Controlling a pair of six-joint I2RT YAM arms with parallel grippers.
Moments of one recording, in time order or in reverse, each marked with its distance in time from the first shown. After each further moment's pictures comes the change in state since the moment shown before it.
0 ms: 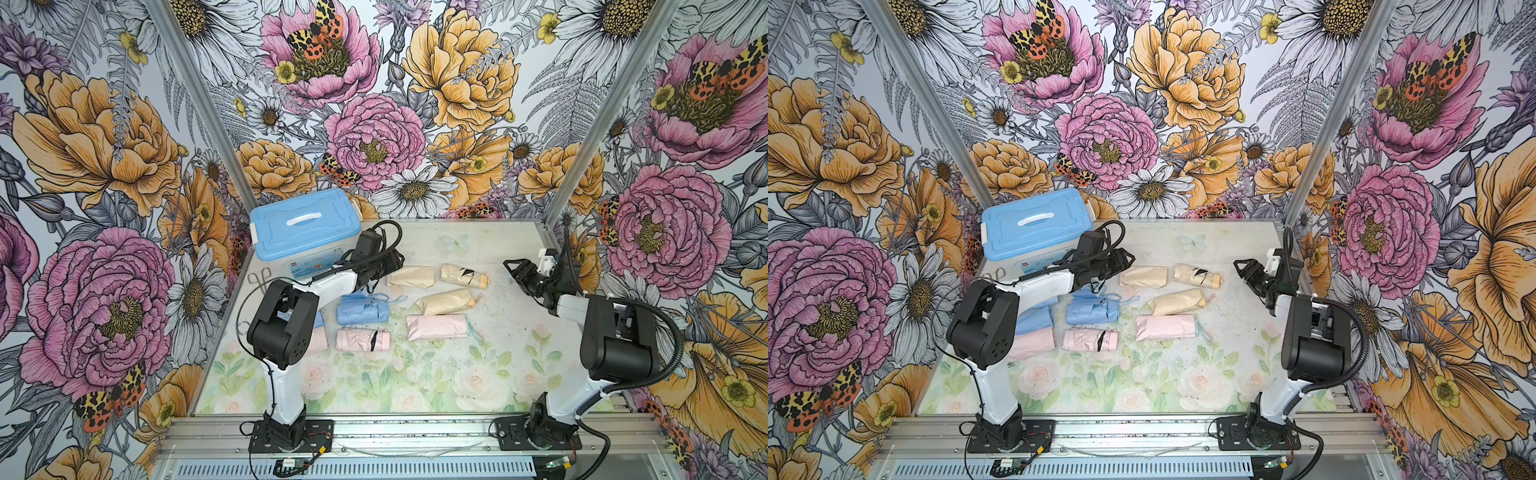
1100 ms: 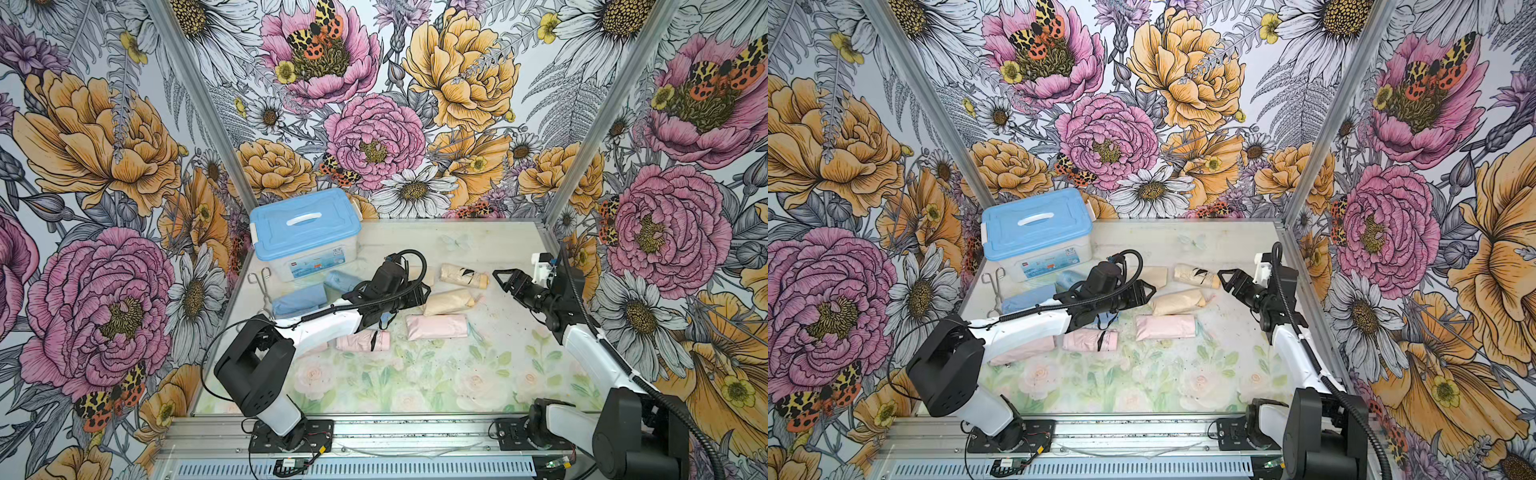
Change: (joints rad) left arm -0.291 -0.278 -0.291 0.063 -0.063 -0.088; right arm 0.137 -0.510 -0.147 -0.351 0.037 -0.060
